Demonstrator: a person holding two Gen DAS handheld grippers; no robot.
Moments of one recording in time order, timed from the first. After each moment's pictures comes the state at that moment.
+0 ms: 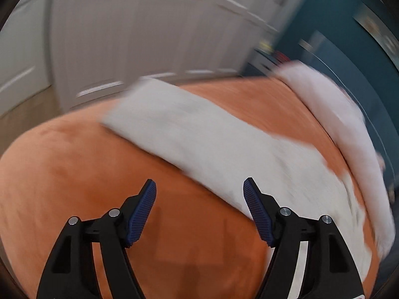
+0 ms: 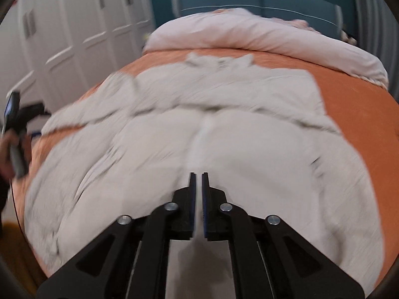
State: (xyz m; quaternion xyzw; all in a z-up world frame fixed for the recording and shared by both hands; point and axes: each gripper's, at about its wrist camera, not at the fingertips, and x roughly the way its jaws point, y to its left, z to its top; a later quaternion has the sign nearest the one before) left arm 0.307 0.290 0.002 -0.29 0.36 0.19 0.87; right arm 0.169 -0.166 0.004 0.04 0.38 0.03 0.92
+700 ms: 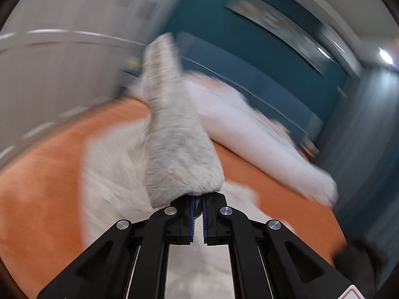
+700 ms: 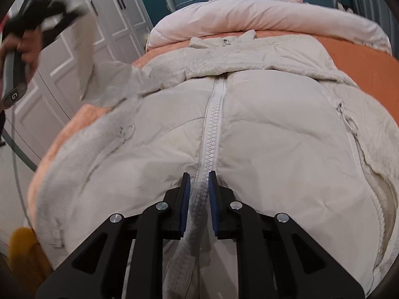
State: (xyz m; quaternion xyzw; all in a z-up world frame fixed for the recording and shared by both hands) left arm 0.331 0.023 0.156 -0.18 0.27 -0.18 0.93; right arm 0.155 -0.178 -0.022 0.15 0.39 0.05 0.91
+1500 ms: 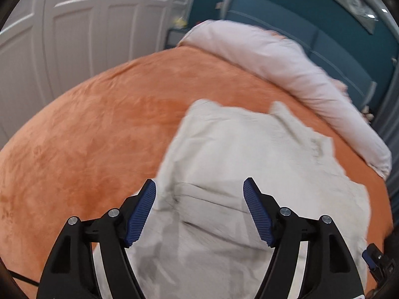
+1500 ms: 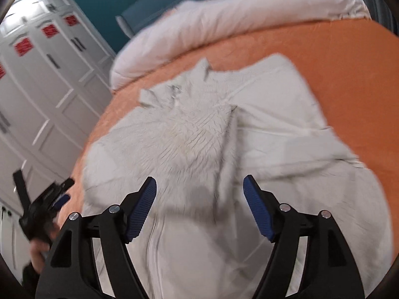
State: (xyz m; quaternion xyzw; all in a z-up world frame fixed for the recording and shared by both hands) left arm 0.390 0.047 0.019 -0.13 0.40 0.01 0.91; right arm 0.306 -0.290 0.015 0.26 0.39 -0.01 0.88
